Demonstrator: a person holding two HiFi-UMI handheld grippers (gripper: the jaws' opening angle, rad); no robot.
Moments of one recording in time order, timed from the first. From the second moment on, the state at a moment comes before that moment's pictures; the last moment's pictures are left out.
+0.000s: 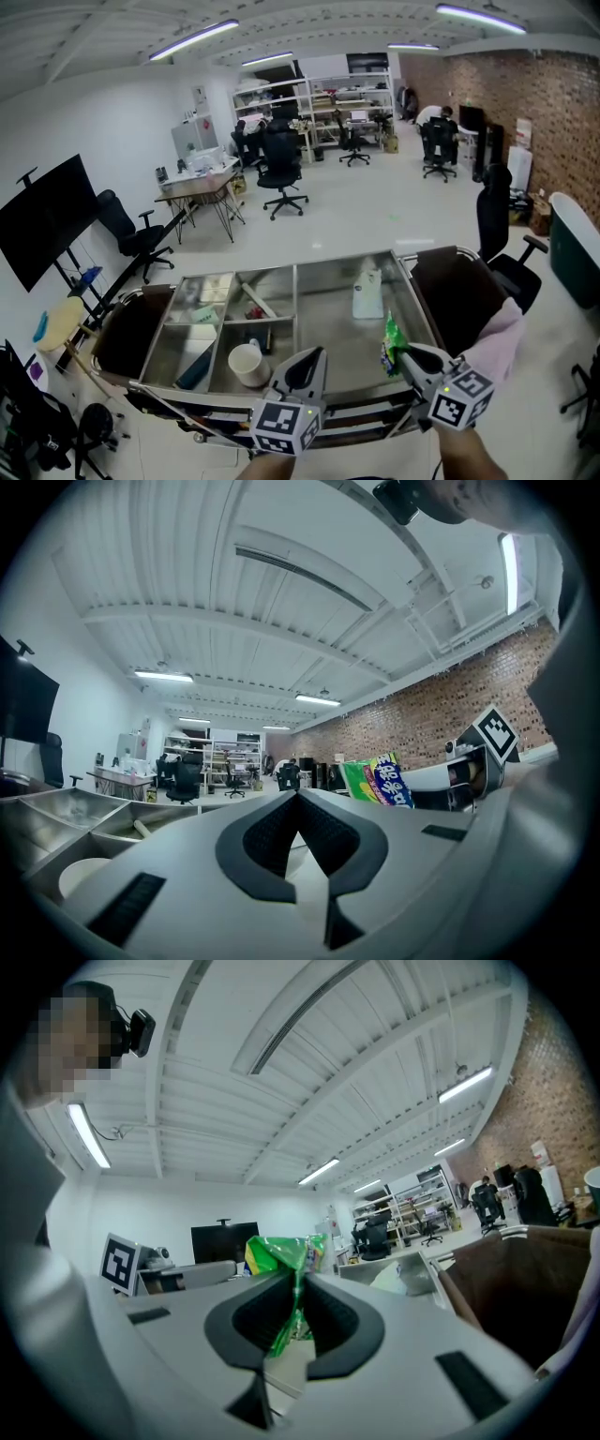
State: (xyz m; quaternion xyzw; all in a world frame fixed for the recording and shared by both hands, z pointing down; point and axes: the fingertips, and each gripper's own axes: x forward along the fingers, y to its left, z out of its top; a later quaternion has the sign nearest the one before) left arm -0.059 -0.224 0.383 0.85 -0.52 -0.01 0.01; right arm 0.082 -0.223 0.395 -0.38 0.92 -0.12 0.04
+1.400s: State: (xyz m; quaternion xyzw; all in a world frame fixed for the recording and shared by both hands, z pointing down) left arm -0.063 -0.217 0.388 0.85 -0.52 0.00 -0.01; right arm 0.018 -0.326 0.401 -0.39 0.92 -0.02 -0.09
